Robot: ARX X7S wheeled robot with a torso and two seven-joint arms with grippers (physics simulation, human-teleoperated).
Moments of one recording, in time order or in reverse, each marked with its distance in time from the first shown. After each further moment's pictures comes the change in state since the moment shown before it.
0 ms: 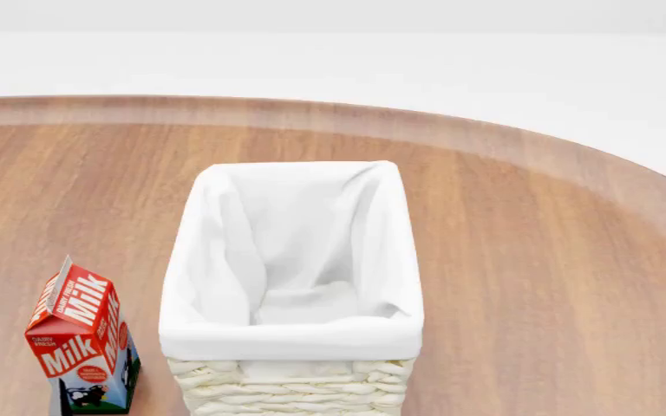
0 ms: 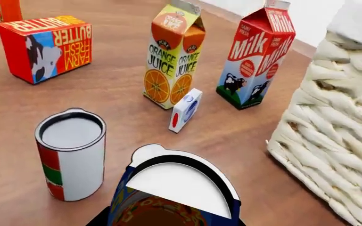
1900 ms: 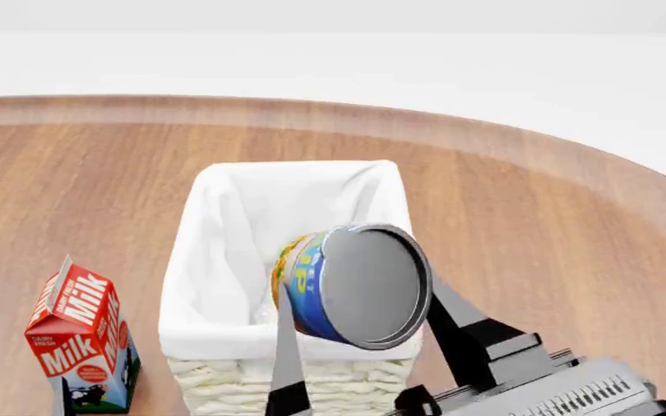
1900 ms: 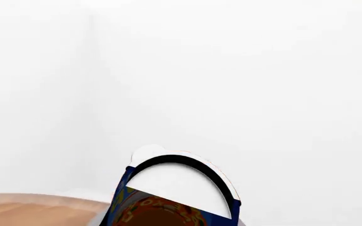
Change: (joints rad) left arm -0.015 -0.011 0.020 -0.010 -0.009 -0.005 -0.018; right arm 0.322 0.054 0.355 -0.674 0.512 0.360 0.524
